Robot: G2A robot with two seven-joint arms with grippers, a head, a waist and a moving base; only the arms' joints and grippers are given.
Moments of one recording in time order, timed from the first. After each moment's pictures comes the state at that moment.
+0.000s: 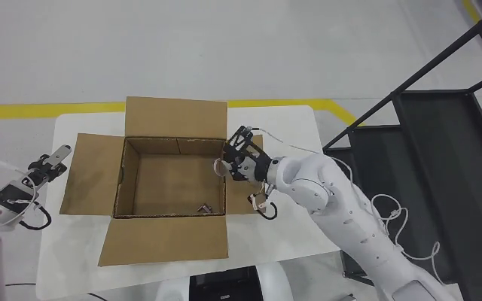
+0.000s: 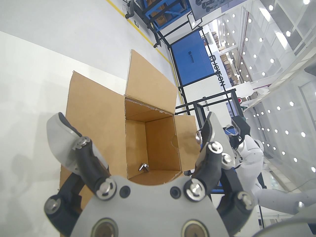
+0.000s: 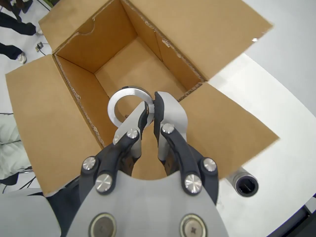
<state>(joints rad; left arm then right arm) 1.62 -1.00 -2.01 -1.76 -0.06 -0.29 -0.82 -1.13 -1.16 0.99 -1.90 -0.85 -0.18 0.87</state>
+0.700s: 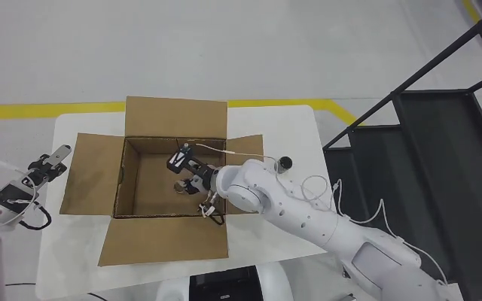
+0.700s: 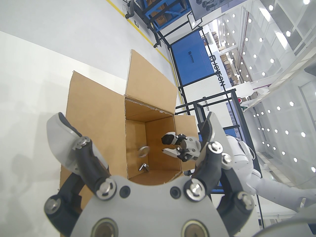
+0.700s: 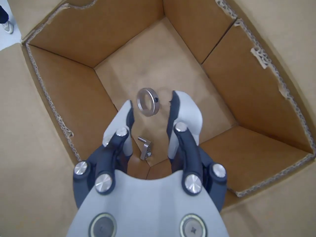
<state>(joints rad) 1.62 -1.00 -2.01 -1.76 -0.06 -0.29 -0.82 -0.87 -1.32 0.60 -1.57 -0.87 -0.04 0.75</state>
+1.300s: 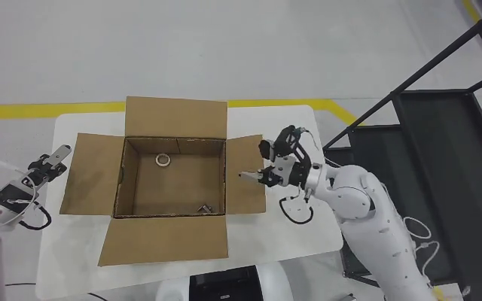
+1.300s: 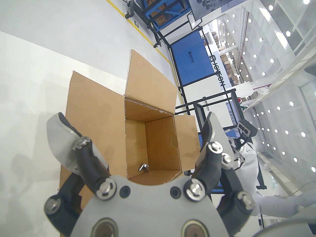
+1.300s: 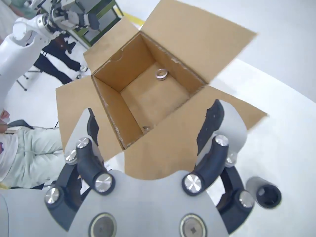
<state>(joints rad) 1.62 -1.00 -2.01 -1.76 -0.06 -0.29 -0.82 -1.49 -1.12 1.46 -1.98 -0.59 -0.47 0.69</state>
